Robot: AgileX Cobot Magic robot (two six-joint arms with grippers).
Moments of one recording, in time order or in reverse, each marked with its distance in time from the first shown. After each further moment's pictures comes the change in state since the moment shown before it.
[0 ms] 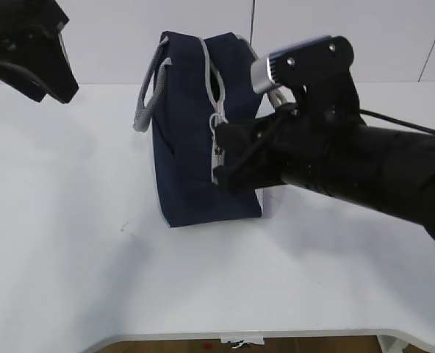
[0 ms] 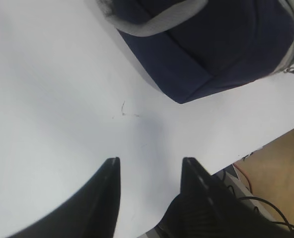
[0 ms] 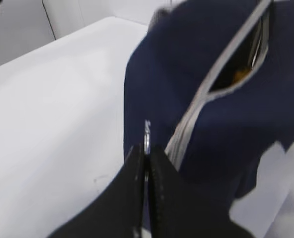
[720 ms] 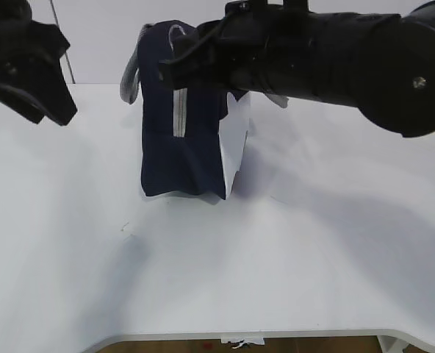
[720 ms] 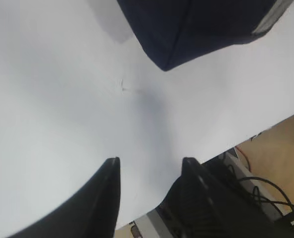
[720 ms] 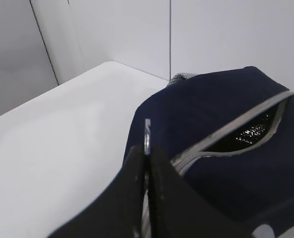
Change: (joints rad) left arm 0.000 -0.001 0.024 -0.002 0.000 0.000; right arm 0.000 0.107 -0.369 0.050 0.199 -0.042
